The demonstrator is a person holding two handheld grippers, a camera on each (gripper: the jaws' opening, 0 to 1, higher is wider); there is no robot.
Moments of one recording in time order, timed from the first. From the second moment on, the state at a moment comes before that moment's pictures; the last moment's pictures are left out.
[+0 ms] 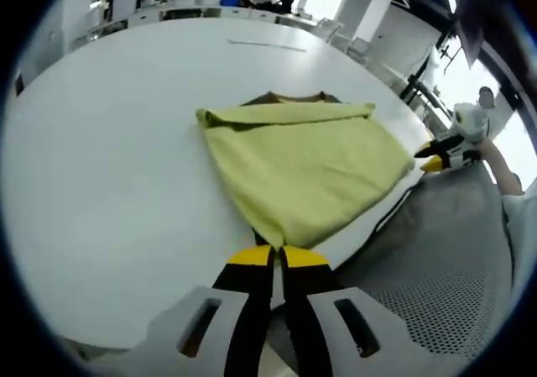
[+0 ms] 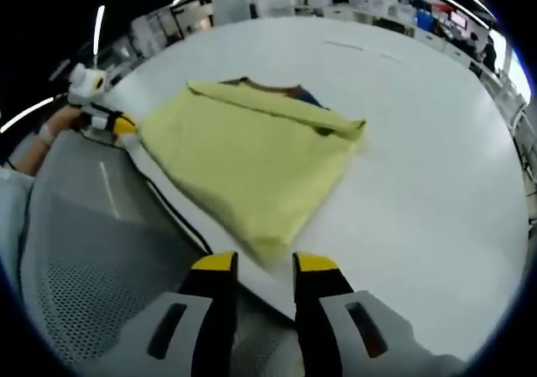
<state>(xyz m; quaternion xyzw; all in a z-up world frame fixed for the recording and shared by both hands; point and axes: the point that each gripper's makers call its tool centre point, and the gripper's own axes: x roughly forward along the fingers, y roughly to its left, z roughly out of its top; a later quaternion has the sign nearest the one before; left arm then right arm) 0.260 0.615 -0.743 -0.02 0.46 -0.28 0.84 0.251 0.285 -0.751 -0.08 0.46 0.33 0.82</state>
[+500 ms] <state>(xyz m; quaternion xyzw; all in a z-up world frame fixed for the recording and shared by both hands) 0.258 0.615 -0.744 -0.02 0.45 -0.28 0.85 0.251 0.288 -0.754 -0.07 0.47 0.33 0.82</state>
